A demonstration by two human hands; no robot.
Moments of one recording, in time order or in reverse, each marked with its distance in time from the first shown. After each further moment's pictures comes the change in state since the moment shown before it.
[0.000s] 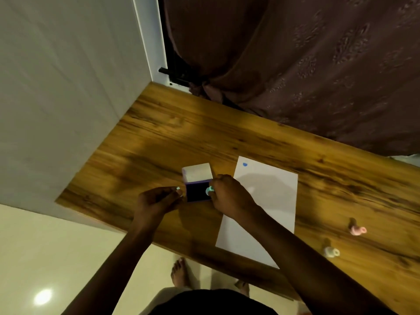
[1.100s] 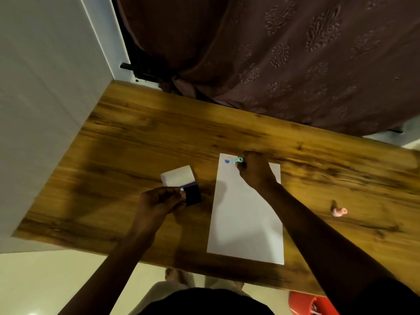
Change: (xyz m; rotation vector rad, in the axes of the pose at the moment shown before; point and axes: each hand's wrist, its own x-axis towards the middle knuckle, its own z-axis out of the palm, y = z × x) left_hand 0.028 0.008 0.040 0.039 -0.206 -0.102; right_hand 0.020 0.112 -0.036 0.182 0.326 0.435
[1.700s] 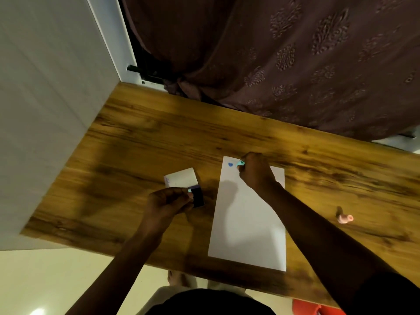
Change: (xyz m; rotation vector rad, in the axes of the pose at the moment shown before) left_hand -0.001 0.006 0.015 -0.002 0.010 0.012; right_hand 0.009 -0.006 0.004 -0.138 -0.012 0.003
